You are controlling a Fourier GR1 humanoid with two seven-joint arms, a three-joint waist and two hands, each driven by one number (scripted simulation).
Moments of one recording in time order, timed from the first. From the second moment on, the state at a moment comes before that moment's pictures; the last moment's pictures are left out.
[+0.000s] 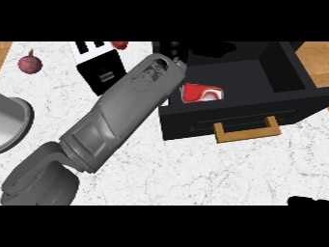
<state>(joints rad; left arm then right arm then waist) -1.41 0.00 -0.61 -0.39 0.62 0.79 -0.07 0.09 -0.14 -0.22 -2.20 0.09 0.21 0.08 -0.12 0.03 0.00</state>
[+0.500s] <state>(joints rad) -1.43 0.00 -0.60 -0.43 0.70 0.81 -0.12 0.04 -0.20 -0.12 -2.19 0.38 0.18 0.02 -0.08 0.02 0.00</state>
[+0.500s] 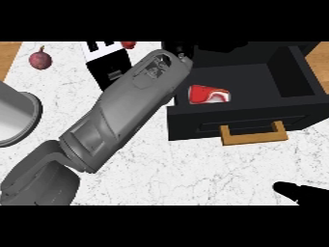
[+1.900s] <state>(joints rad) -1.34 0.20 -0.62 -0.73 0.60 0.83 0.11 -0.27 -0.17 0.05 -1.41 1.08 -0.26 -0.08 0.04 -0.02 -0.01</state>
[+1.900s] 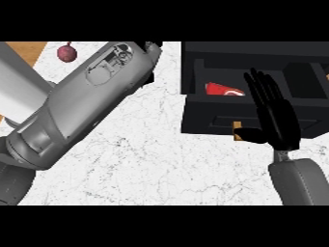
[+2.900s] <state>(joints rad) -1.13 0.44 -0.63 -1.10 0.54 0.80 0.29 -0.69 -0.18 -0.12 -0.75 1.20 -0.62 -0.13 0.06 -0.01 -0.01</state>
